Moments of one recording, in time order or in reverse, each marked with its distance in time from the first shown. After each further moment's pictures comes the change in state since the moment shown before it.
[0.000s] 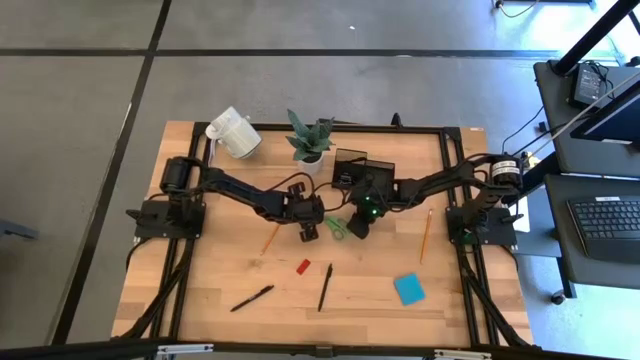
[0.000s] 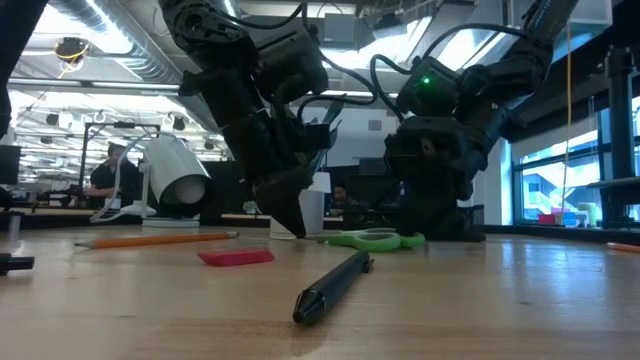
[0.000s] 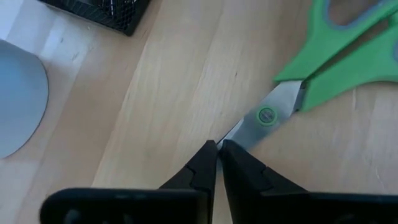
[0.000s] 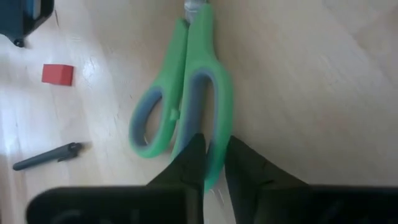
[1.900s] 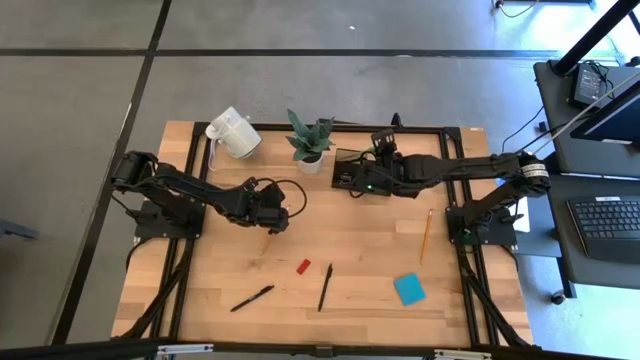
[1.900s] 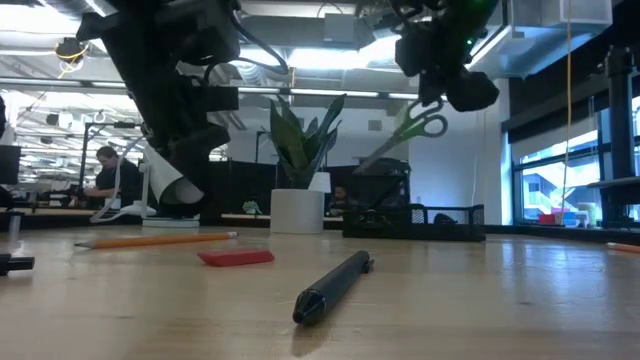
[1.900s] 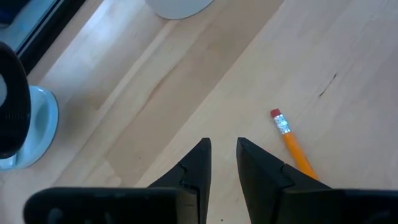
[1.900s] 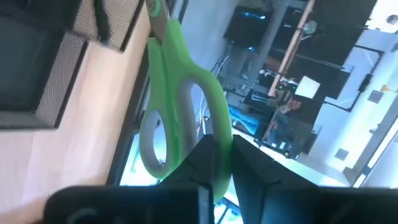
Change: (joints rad) left arm -0.106 -0.409 -0.226 -0.371 -0.252 -0.496; right arm 0.066 -0.215 0.541 -1.043 1.362 -1.249
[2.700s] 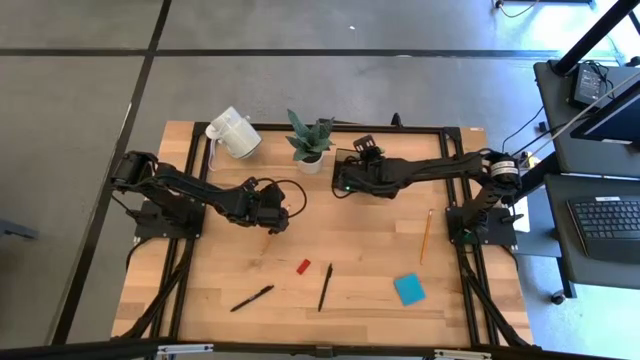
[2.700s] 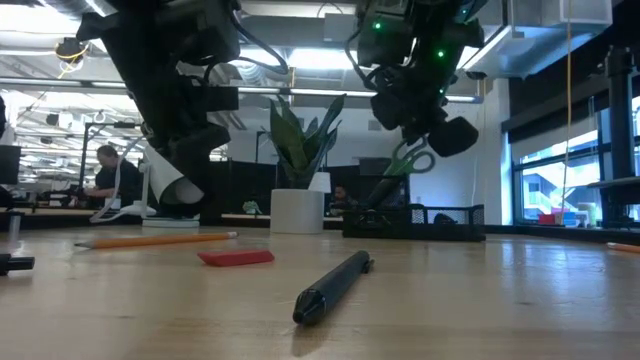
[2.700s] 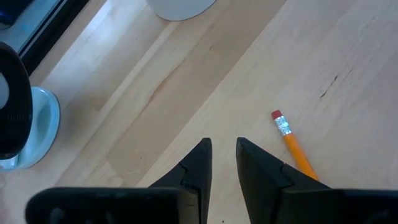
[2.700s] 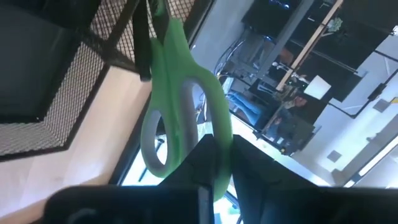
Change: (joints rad) left arm 0.000 0.000 0.000 0.001 -0.005 0.000; right arm -0.058 0.222 -0.001 0.099 0.004 -0.057
